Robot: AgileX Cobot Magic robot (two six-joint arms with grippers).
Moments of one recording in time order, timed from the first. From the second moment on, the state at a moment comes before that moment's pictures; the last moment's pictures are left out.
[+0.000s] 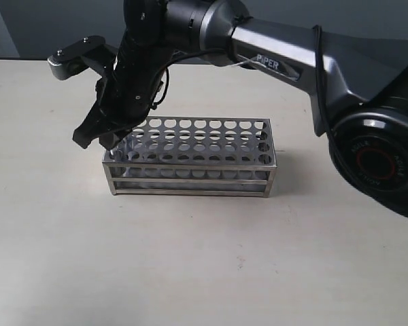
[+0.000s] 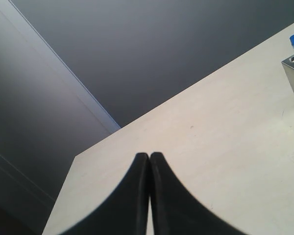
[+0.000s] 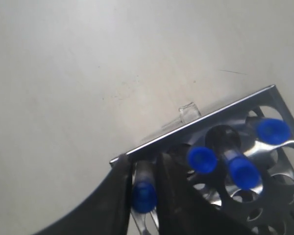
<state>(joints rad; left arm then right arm) 0.02 0.00 0.01 0.69 0.21 -0.12 0.92 2.32 -2.11 0.32 1.07 -0.41</state>
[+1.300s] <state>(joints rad) 0.02 0.00 0.01 0.69 0.21 -0.12 0.92 2.09 -2.11 0.17 1.22 -0.28</state>
